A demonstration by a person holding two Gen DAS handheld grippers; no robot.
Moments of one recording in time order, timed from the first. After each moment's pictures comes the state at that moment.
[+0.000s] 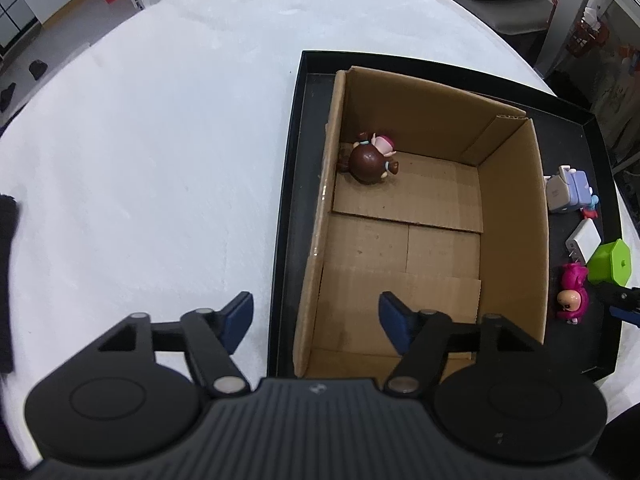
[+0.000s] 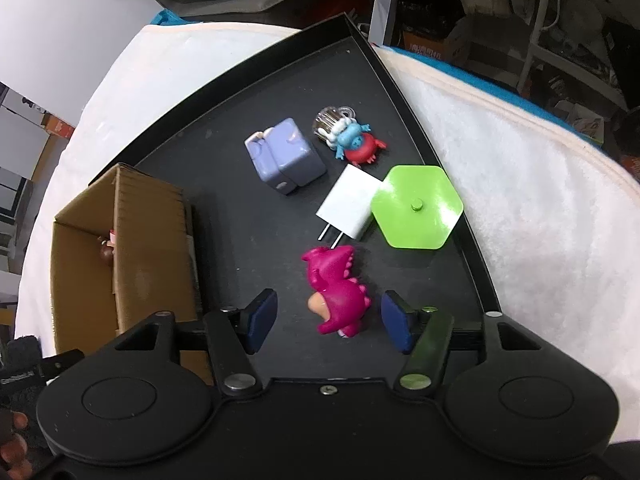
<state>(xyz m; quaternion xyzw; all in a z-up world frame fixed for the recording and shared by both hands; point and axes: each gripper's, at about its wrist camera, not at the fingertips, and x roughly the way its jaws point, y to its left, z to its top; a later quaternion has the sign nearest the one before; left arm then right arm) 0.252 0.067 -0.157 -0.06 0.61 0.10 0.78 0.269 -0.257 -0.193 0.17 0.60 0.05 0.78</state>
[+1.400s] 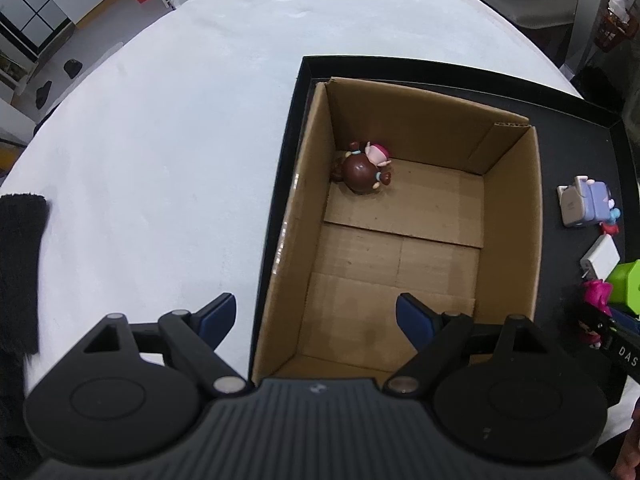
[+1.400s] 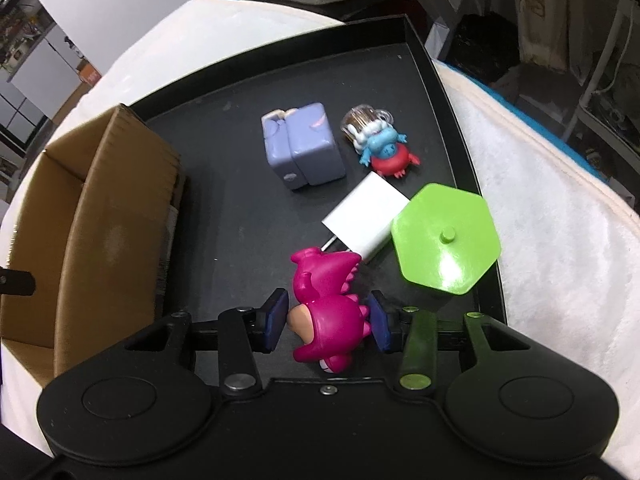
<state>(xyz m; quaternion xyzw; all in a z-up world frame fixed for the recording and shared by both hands) 0.275 0.029 -0.151 -0.03 0.62 0.16 0.76 0.265 -0.242 -0.219 0.07 0.55 0.12 0.82</state>
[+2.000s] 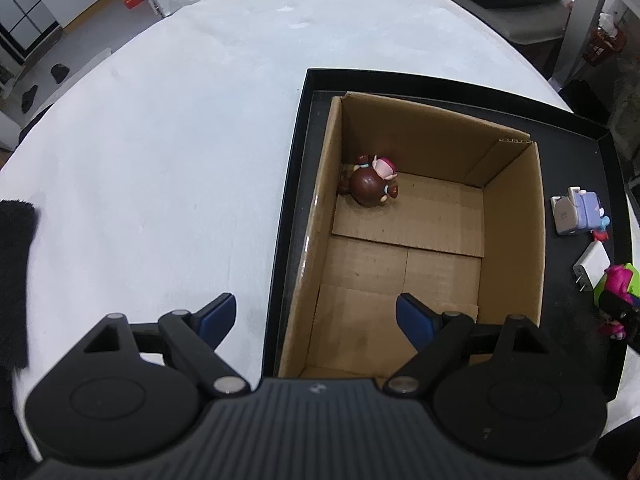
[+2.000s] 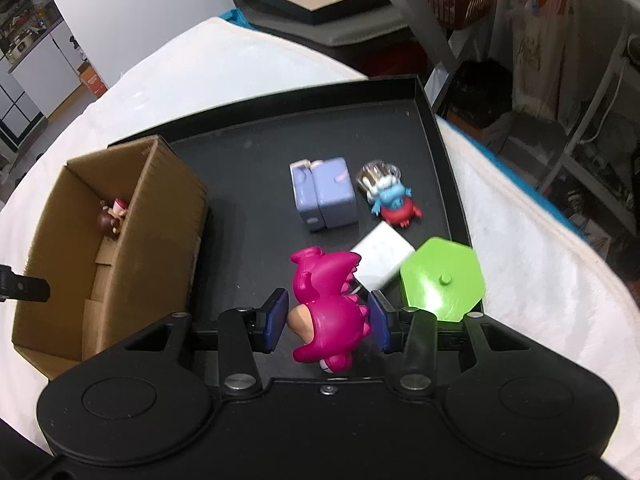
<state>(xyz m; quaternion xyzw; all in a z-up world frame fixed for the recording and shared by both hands) 0.266 0.053 -0.149 -0.04 0.61 0.13 0.78 0.262 -0.223 -0.178 0.03 0.52 0.10 0.85</state>
